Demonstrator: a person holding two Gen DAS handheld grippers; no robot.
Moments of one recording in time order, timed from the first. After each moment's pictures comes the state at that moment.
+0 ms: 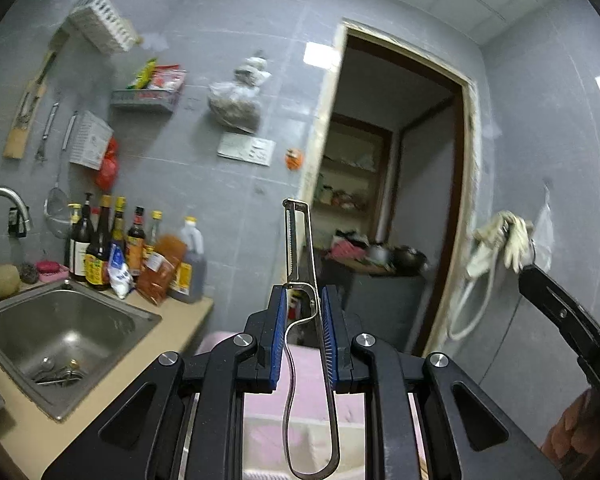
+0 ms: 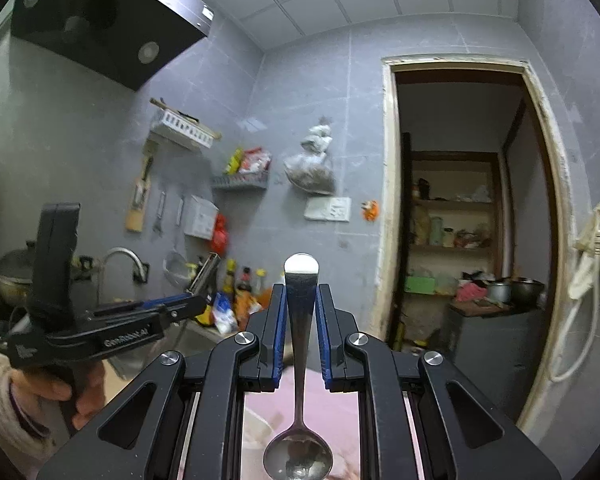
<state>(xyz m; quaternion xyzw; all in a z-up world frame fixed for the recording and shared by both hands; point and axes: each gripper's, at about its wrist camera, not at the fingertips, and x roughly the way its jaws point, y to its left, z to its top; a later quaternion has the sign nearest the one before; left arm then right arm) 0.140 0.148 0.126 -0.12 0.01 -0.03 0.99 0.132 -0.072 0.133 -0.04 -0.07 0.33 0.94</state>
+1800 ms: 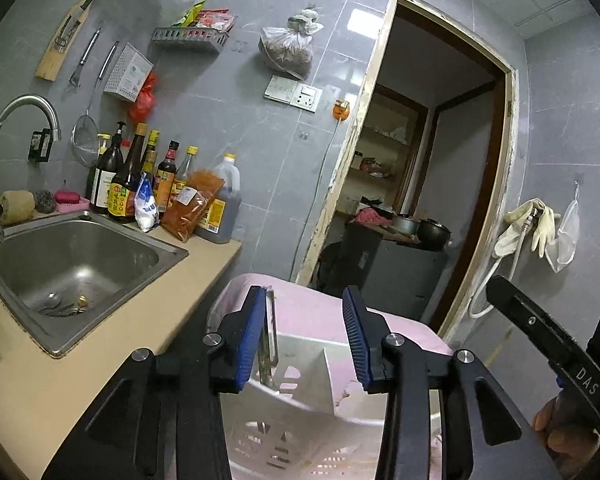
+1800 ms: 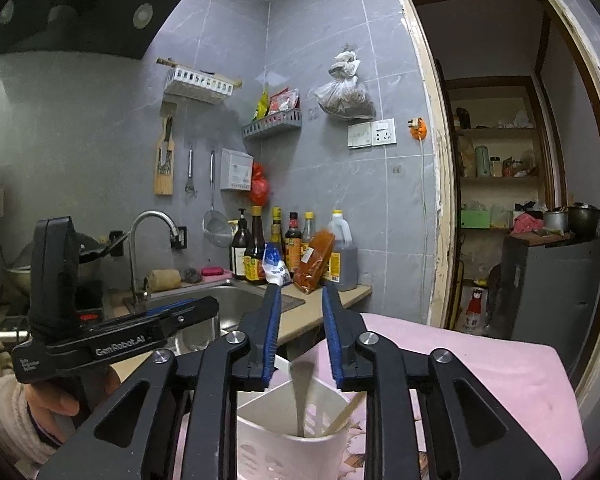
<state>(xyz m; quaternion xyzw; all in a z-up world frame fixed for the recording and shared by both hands) 0.149 0.181 0.047 -0.16 0.08 -0.01 0.98 0.191 -0.022 0.064 -0.01 0.04 0.40 0.92</state>
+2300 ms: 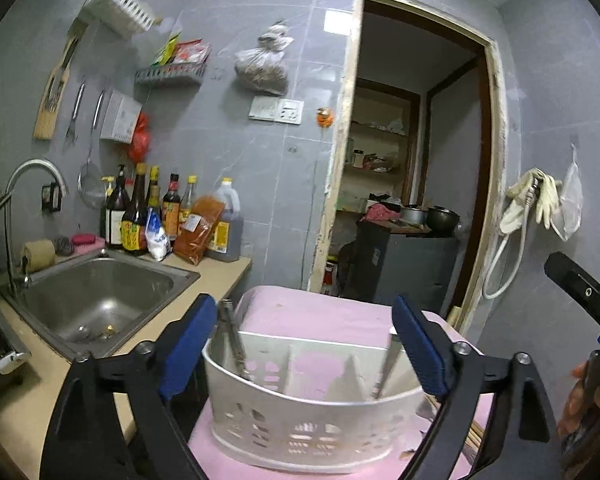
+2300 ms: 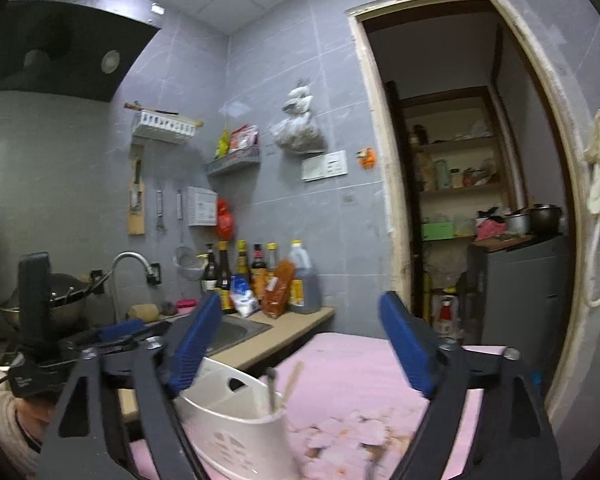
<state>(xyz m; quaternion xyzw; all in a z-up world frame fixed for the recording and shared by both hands) 0.120 0.125 0.072 -0.08 0.08 0.03 0.99 0.164 -0.102 0.092 0.03 0.02 0.33 0.94</state>
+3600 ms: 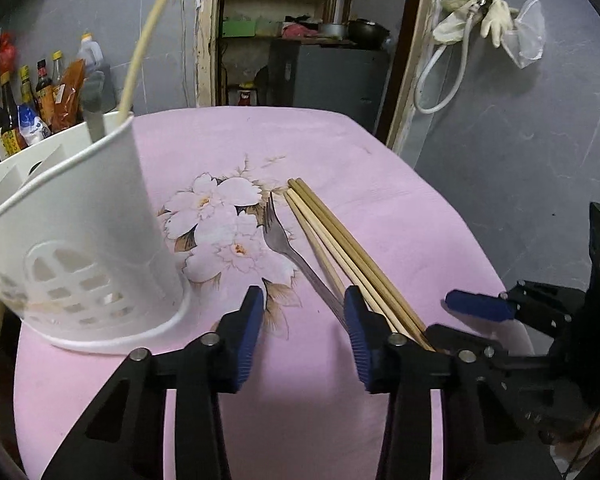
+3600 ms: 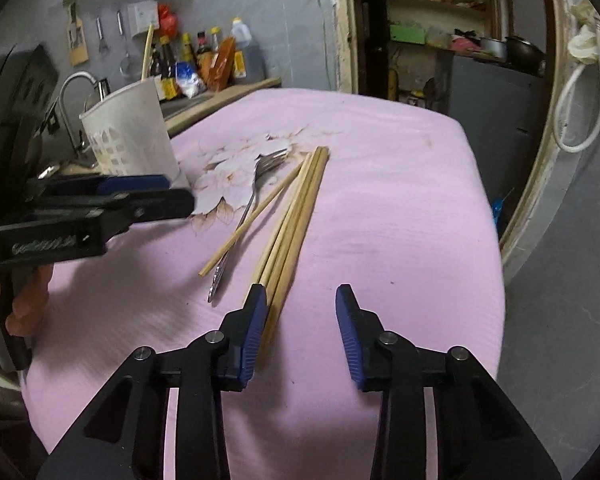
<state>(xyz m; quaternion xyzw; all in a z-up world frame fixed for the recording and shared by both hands) 0.208 -0.044 -0.029 -0.02 0.39 -0.11 0.91 0.187 -0.181 -0.048 -0.09 0.38 0.29 0.87</state>
